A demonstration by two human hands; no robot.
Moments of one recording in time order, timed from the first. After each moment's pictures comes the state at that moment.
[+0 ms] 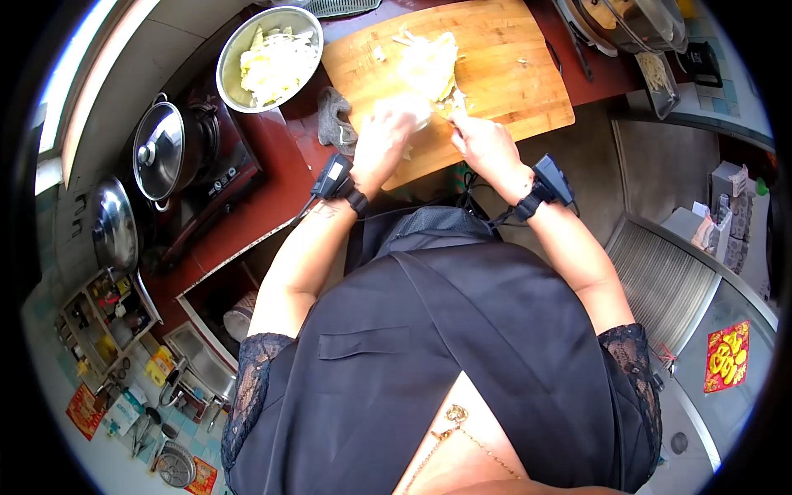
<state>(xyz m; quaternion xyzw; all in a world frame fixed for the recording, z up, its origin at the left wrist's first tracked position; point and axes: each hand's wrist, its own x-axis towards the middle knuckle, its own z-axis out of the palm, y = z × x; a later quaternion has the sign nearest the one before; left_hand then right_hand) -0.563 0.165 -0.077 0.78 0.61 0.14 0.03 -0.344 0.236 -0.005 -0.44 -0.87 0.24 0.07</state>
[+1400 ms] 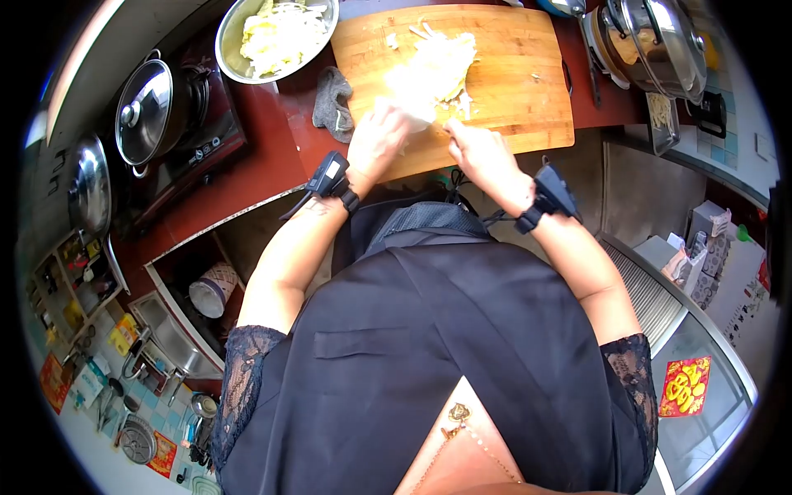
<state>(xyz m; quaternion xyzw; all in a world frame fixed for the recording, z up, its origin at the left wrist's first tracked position) -0.562 0.154 -0.088 0.76 0.62 0.19 -0.01 -0.352 0.249 0.001 -0.37 -0.90 0.24 -0.05</state>
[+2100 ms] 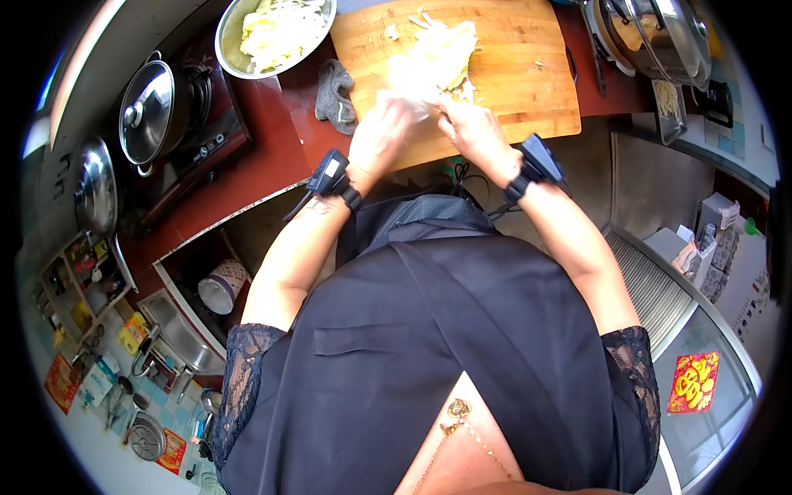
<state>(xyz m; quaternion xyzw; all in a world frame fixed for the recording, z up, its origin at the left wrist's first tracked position) -0.557 0.144 -0.082 0.75 0.62 0.20 0.04 -0.368 0.250 -0.029 -0.34 -0.89 0.29 0.08</state>
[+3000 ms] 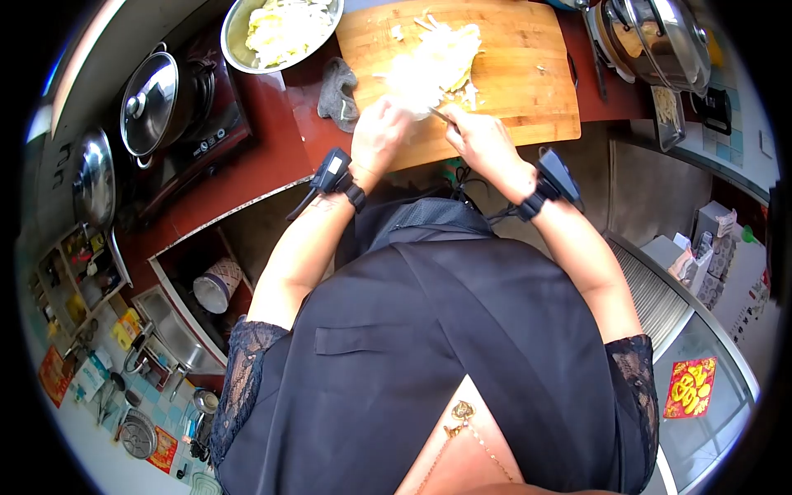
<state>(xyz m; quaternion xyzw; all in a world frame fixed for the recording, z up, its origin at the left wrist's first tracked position) -0.560 0.145 -0.083 0.73 0.63 0.25 -0.01 -0.361 0.245 0.003 -0.35 -0.89 0.31 0.03</state>
